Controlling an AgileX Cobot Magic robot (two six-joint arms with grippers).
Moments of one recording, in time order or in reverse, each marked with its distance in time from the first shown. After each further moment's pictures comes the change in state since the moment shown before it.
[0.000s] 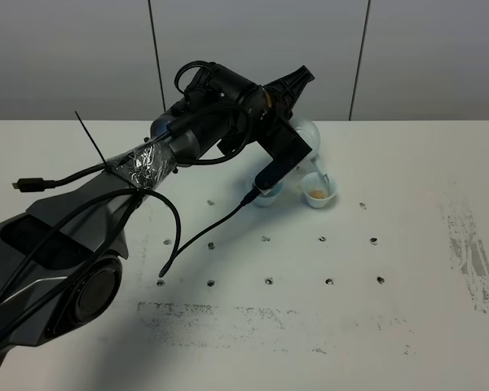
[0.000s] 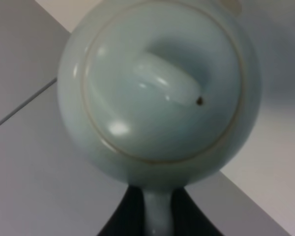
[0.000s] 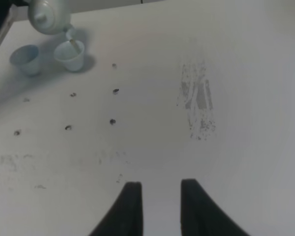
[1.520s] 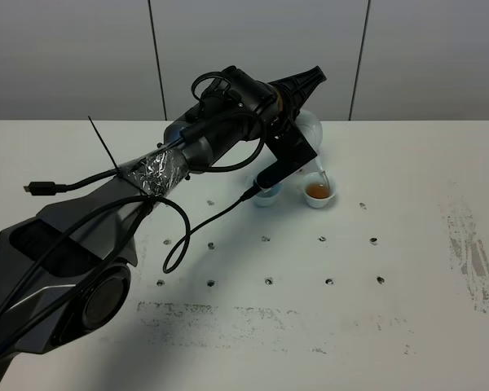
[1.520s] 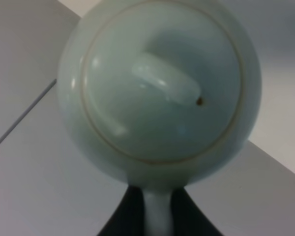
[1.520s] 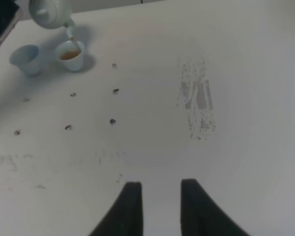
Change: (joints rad) left arm -0.038 0.000 0.000 0.168 -0.038 -0.030; right arm 0.000 0.000 0.000 0.000 0.000 0.000
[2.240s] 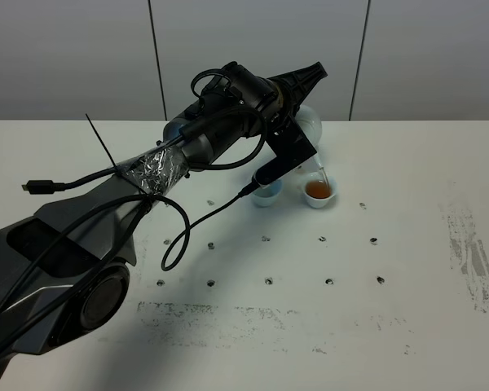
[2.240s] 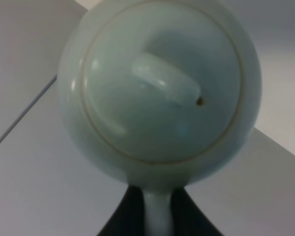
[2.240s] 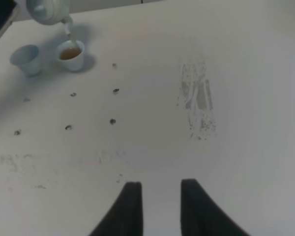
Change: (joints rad) left arm -0.004 -0.011 0.000 0.027 0.007 0.000; right arm 0.000 0.000 0.000 0.000 0.000 0.000
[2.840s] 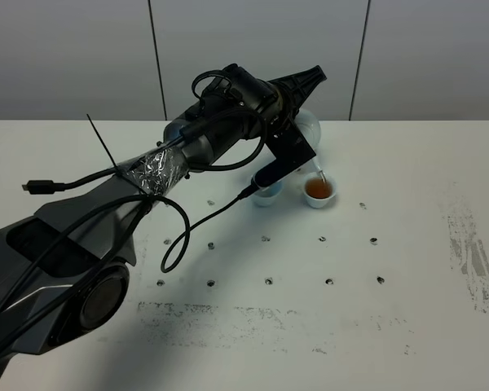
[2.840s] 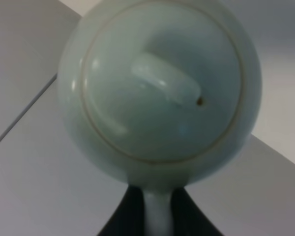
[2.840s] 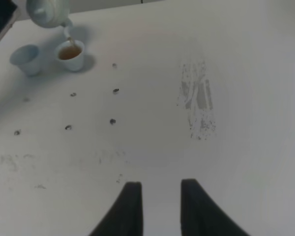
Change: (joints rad) left arm 0.000 -0.005 0.010 -0.001 0.003 0.000; right arm 0.000 0.000 0.000 0.000 0.000 0.000
